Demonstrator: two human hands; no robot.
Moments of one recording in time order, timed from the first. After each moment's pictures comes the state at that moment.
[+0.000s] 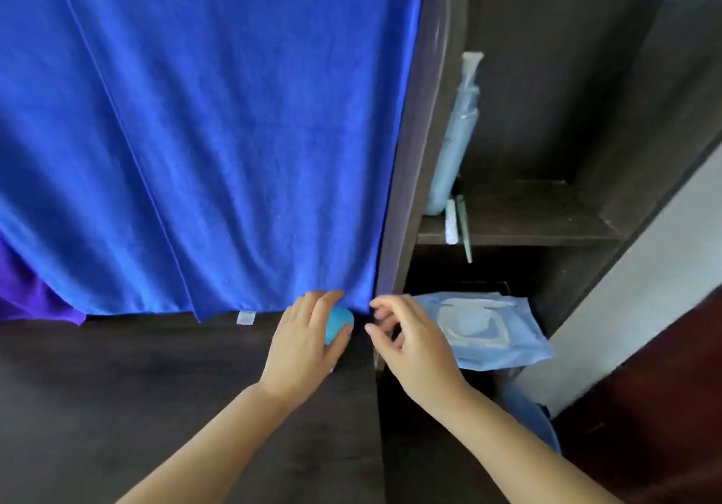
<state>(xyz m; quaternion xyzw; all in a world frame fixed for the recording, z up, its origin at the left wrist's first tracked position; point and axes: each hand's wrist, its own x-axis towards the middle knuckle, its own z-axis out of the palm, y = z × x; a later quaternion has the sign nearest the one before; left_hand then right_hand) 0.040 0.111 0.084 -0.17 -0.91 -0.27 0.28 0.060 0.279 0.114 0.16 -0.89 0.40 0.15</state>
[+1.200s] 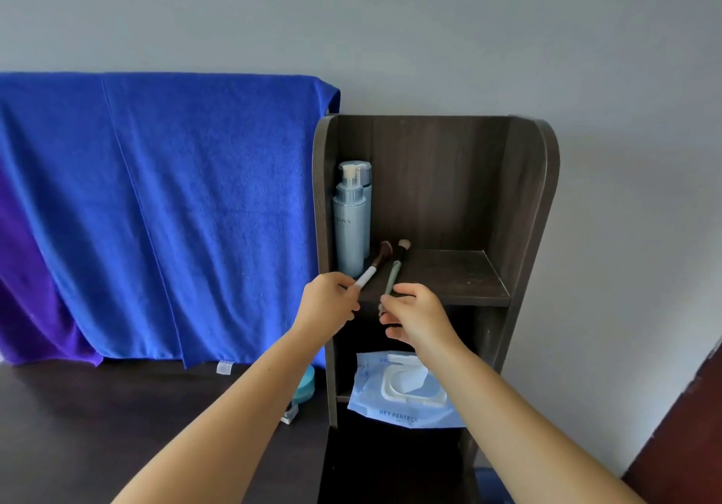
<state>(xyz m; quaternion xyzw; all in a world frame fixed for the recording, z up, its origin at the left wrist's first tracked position) 0.024 0.254 0.229 0.05 -0.87 -0.47 0.12 0.028 0.389 0.223 -0.03 -0.71 0.71 -0.06</state>
